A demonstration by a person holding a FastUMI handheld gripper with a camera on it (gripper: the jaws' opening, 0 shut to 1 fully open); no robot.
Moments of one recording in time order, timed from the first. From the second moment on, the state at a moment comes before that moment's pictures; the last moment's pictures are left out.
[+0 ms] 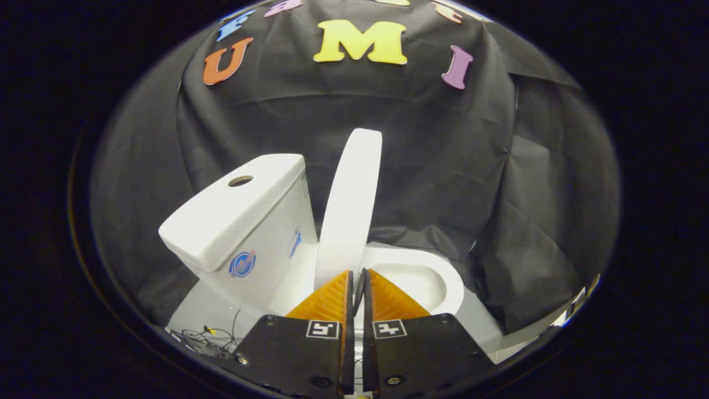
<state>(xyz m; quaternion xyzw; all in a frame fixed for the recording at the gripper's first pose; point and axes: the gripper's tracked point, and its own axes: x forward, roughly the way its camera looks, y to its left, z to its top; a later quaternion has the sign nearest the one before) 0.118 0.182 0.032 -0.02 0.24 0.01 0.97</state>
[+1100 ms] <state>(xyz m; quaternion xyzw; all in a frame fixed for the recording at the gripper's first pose) 0.084 0.247 0.132 -0.07 0.03 0.10 0.99</state>
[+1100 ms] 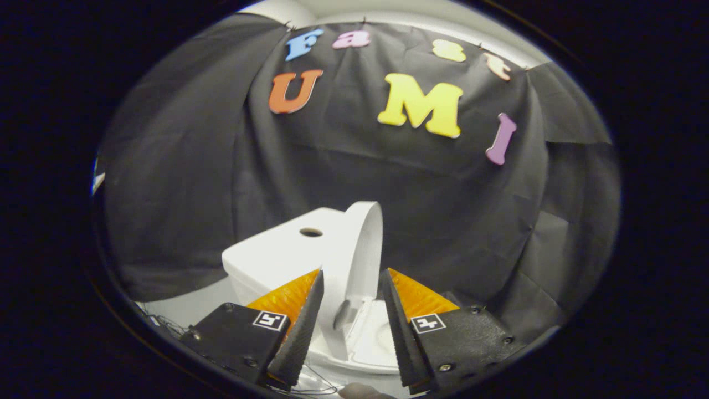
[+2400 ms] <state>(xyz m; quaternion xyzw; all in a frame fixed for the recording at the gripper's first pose) 0.019 0.013 0.114 0.09 -0.17 0.11 0.97</state>
